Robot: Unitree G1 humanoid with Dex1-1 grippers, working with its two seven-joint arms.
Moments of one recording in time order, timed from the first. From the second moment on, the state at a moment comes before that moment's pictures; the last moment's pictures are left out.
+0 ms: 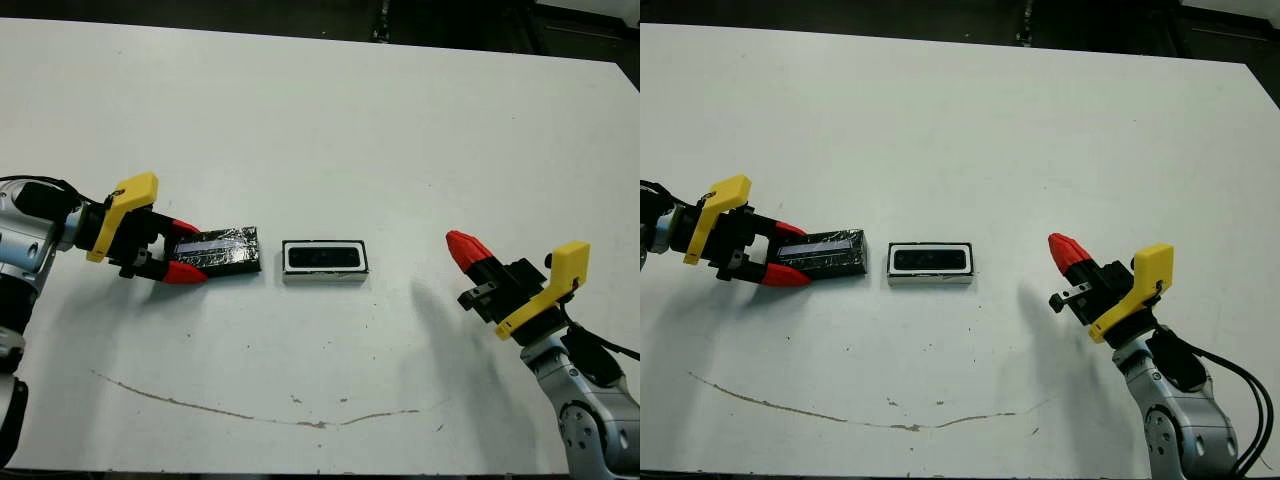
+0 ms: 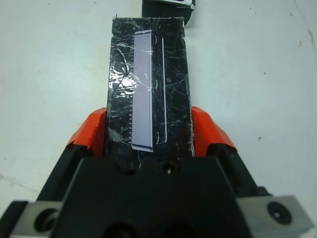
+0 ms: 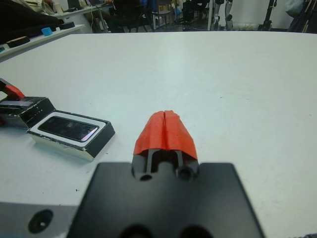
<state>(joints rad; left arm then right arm) -0.68 0.79 -0.19 0.61 -0.16 0.11 -1.54 0.05 -0.33 -0.13 -0.33 0.46 0.34 0.44</state>
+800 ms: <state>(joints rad) -0.67 0.61 -0.12 0.54 -0.32 0.28 -1.50 0.05 -0.33 -0.12 -0.33 0.45 0.34 0.44</state>
